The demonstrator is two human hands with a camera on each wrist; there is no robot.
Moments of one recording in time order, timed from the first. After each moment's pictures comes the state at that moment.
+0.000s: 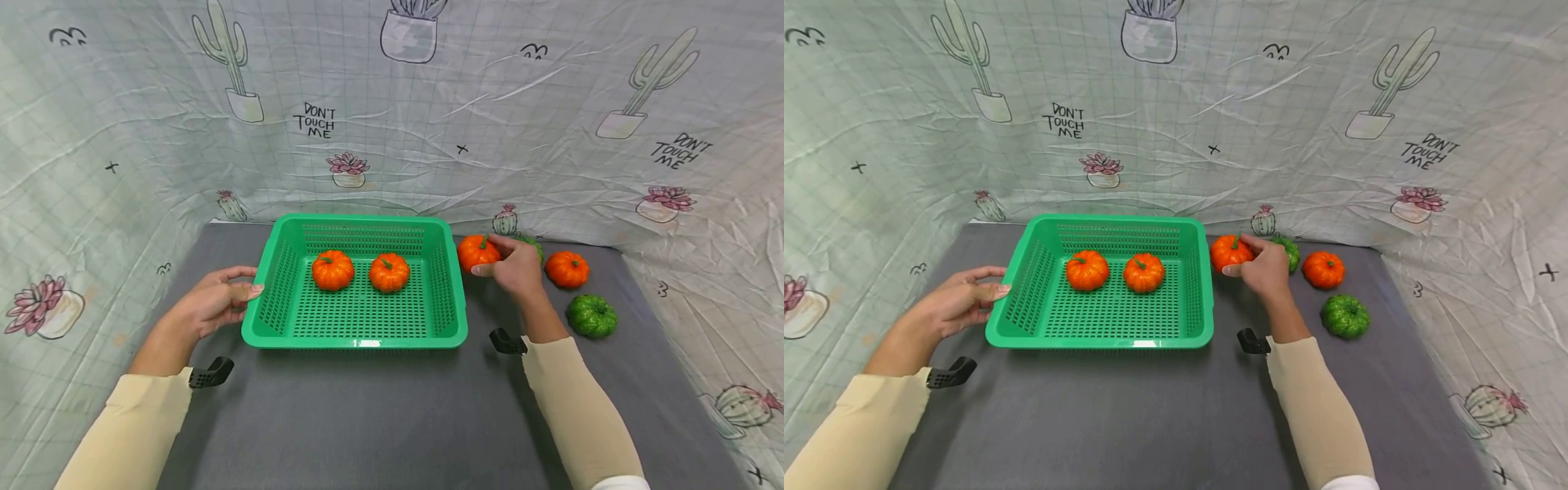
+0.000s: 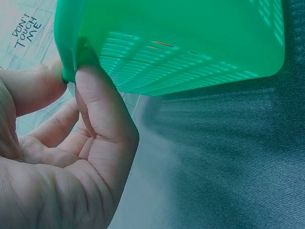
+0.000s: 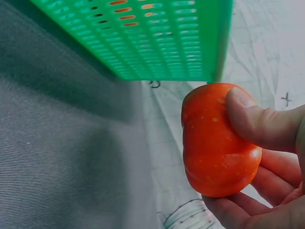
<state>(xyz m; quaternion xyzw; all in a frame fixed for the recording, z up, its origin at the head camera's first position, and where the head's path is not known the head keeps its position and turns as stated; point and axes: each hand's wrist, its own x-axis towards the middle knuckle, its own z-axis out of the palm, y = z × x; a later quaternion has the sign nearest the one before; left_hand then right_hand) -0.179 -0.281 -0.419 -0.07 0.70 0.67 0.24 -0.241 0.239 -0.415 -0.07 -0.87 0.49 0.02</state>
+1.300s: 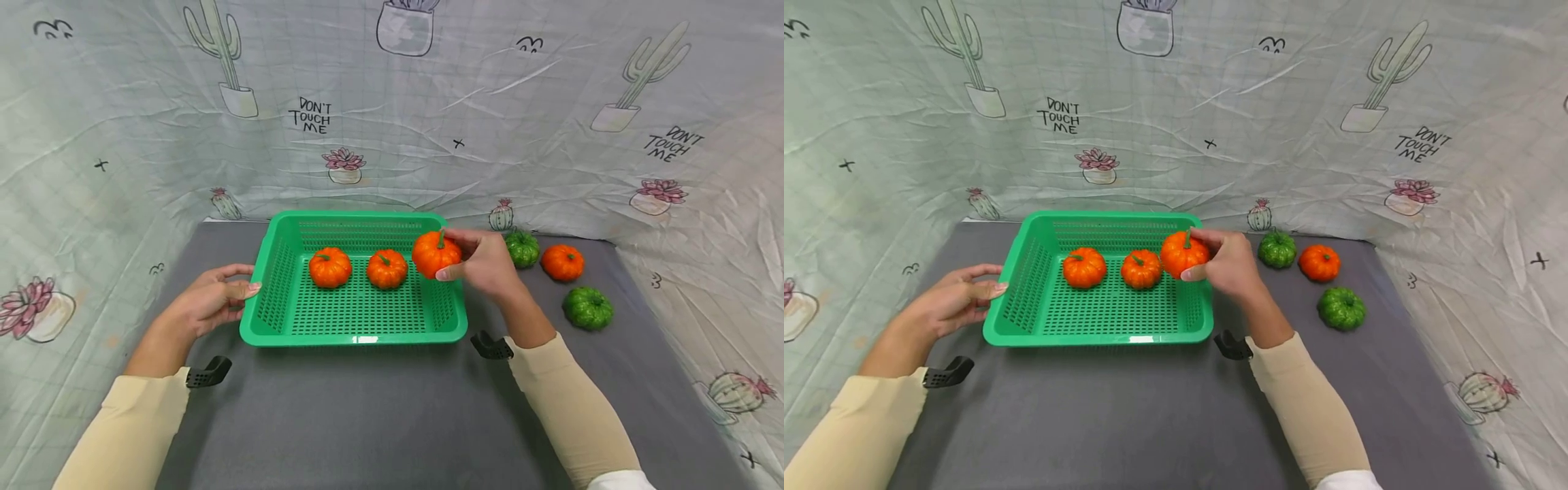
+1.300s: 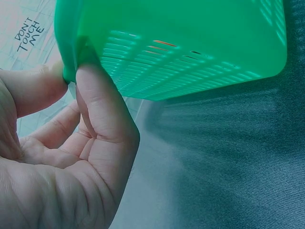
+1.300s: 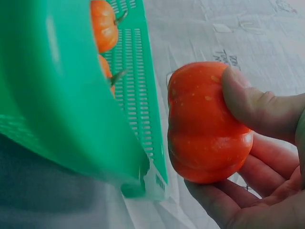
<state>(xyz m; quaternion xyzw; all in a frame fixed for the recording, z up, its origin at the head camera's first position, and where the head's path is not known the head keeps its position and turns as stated) -0.181 -0.284 -0.423 -0.05 0.68 0.69 0.25 -0.212 0.181 -0.373 0.07 -0.85 0.53 -0.03</state>
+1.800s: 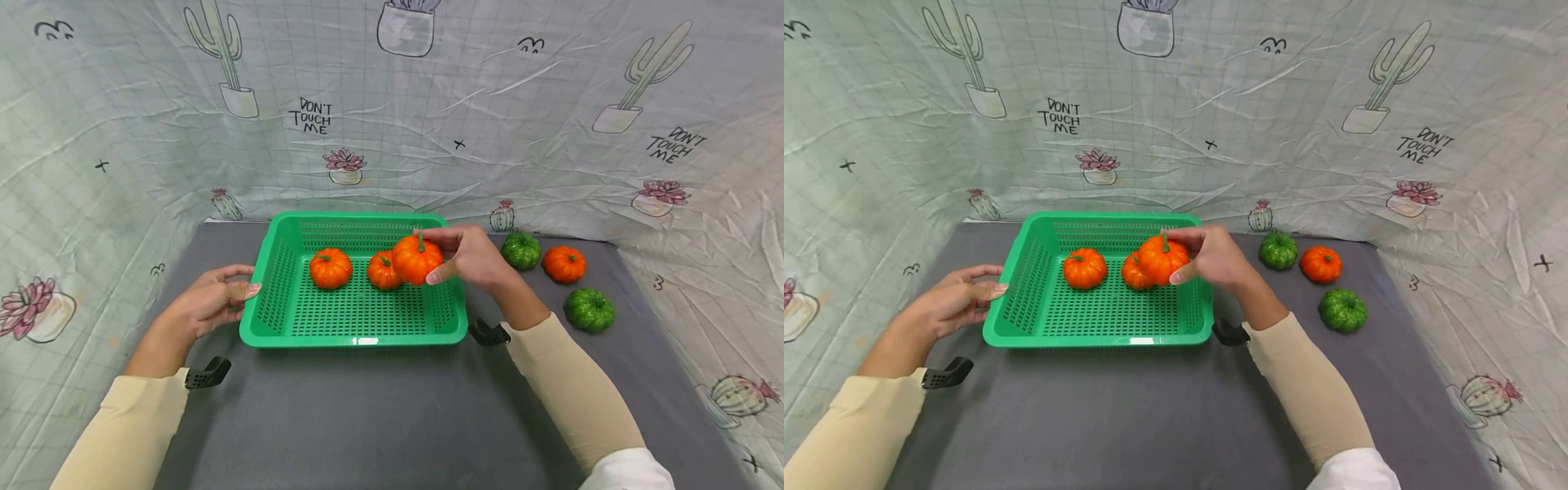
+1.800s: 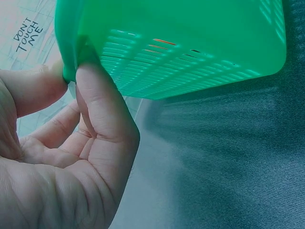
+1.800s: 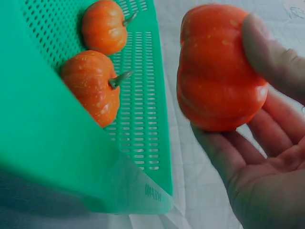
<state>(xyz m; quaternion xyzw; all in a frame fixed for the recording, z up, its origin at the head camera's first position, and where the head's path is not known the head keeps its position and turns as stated) -0.182 -0.284 -0.424 -0.05 0.69 0.68 0.25 -0.232 0.171 -0.367 0.18 -0.80 0.55 -0.14</state>
